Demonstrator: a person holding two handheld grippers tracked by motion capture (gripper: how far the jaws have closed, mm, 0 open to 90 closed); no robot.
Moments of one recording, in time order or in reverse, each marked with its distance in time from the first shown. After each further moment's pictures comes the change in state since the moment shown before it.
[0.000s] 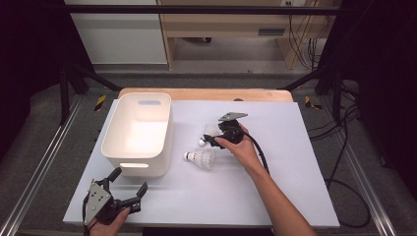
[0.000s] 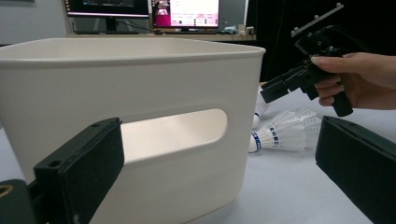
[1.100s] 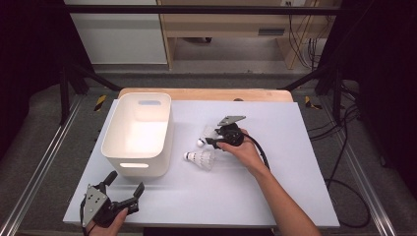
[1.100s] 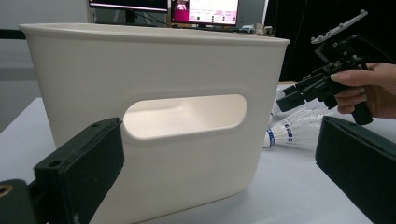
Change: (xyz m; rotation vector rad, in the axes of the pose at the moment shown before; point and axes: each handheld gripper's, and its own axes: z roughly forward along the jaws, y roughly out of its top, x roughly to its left) left arm 0.001 -0.006 -0.006 0.011 0.065 -0.042; right arm -0.002 -0.011 0.004 0.046 0.062 -0.095
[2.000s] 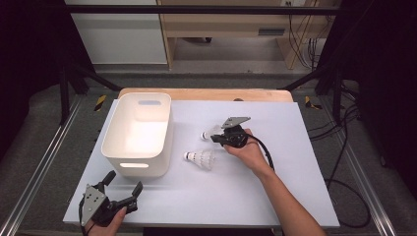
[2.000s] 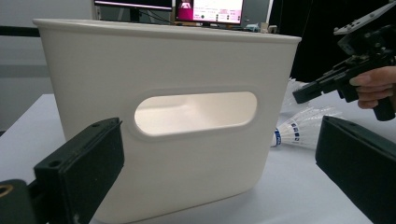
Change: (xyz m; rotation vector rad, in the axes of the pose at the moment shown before) left arm 0.004 -0.001 0.001 0.004 0.015 -0.008; right arm 0.003 -0.001 -0.022 -0.022 0.049 -0.058
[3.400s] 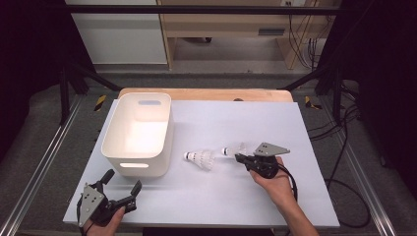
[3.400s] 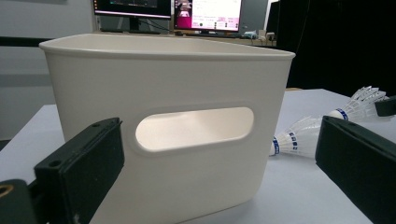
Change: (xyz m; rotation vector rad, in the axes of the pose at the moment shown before) left arm -0.001 0.006 -0.001 -0.029 -0.006 0.011; right arm 0.046 -0.066 -0.098 -0.141 -0.101 0.095
